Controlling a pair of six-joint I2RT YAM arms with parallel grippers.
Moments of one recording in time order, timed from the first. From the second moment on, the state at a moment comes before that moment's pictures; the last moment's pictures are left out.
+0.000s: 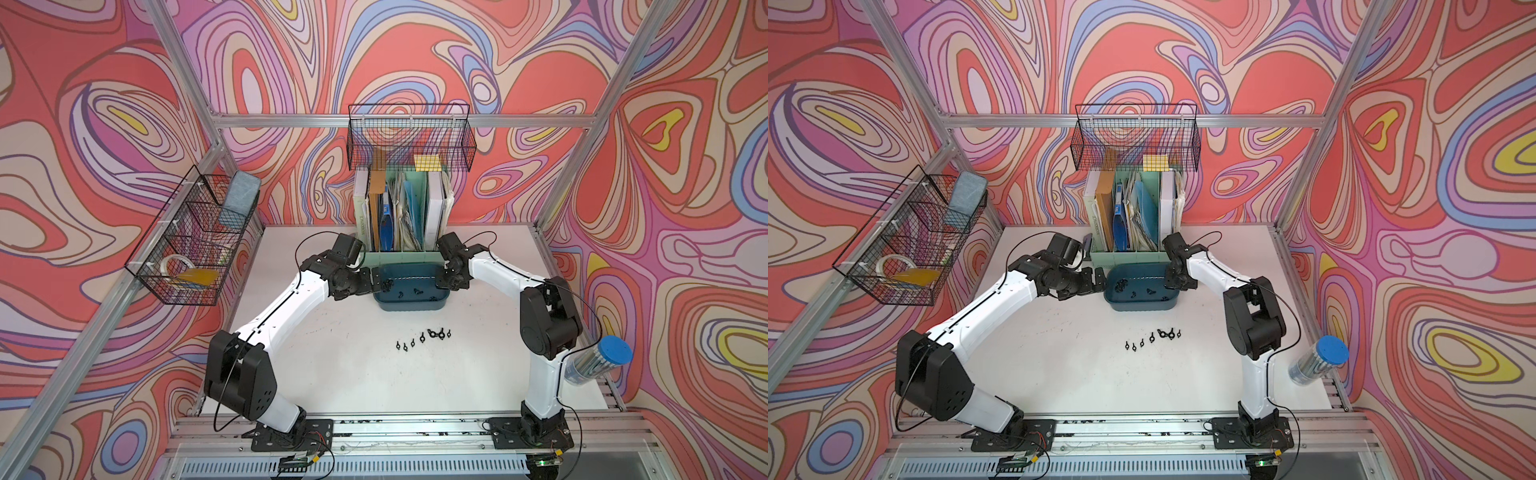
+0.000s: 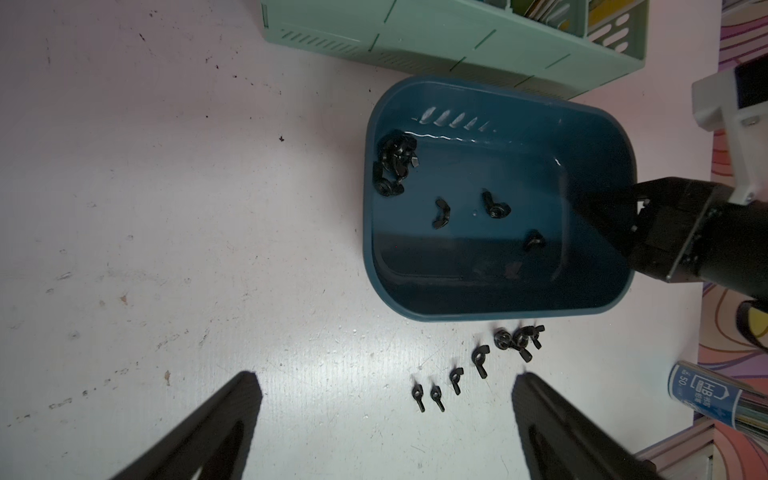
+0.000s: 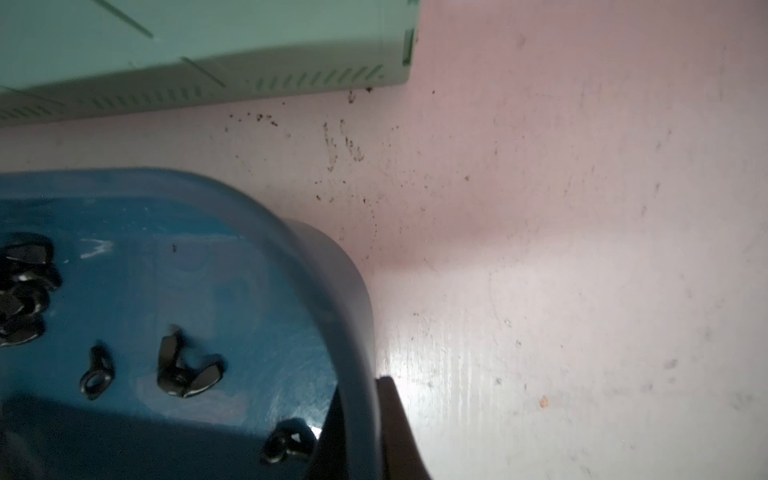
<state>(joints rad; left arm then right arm) -0.41 1.53 1.31 -0.81 0.14 -0.55 0.39 2.00 1.58 -0.83 0.05 0.46</state>
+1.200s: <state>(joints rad) -0.30 1.55 1.26 -0.75 0.36 -0.62 0.31 2.19 1.84 -1.22 -0.34 0.39</state>
